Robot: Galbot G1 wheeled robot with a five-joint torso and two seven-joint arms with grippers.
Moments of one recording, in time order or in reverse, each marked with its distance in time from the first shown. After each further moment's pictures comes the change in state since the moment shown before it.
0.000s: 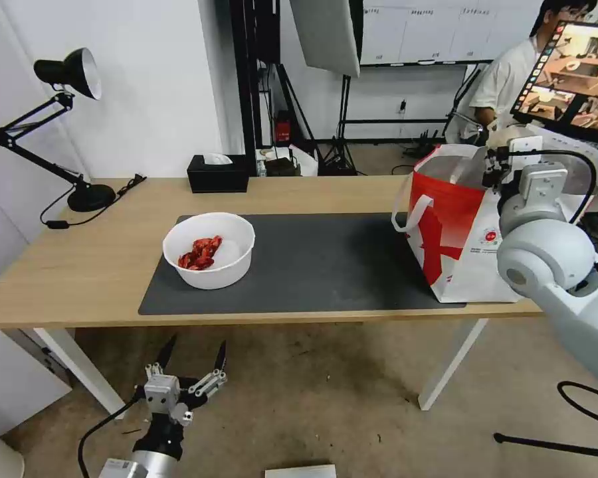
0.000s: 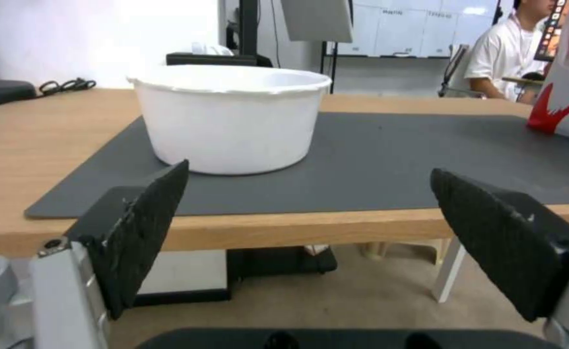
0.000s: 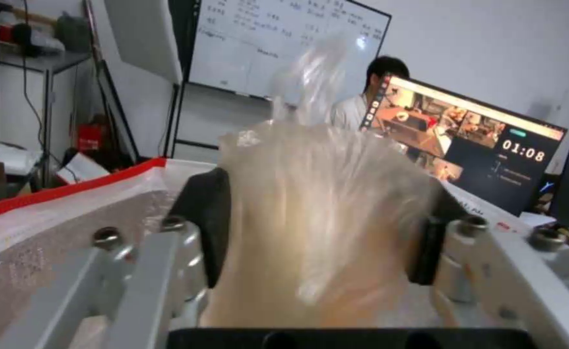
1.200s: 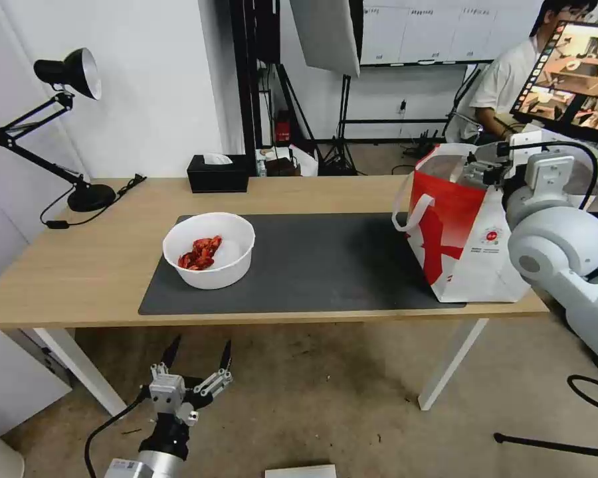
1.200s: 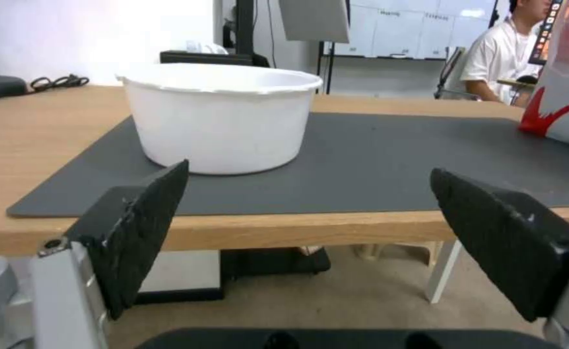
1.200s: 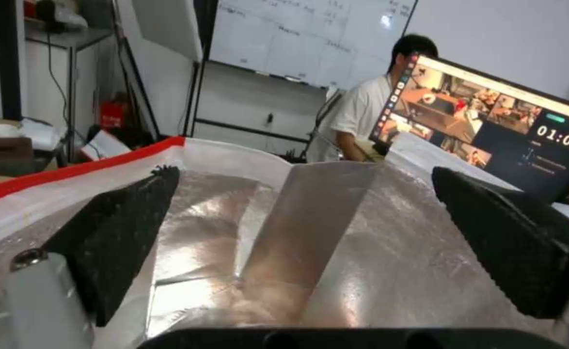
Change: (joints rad) left arm -0.005 -0.014 0.018 -0.005 0.008 0.011 0.001; right arm 0.047 -0.014 -0.025 -0.031 0.069 -0.036 -0.054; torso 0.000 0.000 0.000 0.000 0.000
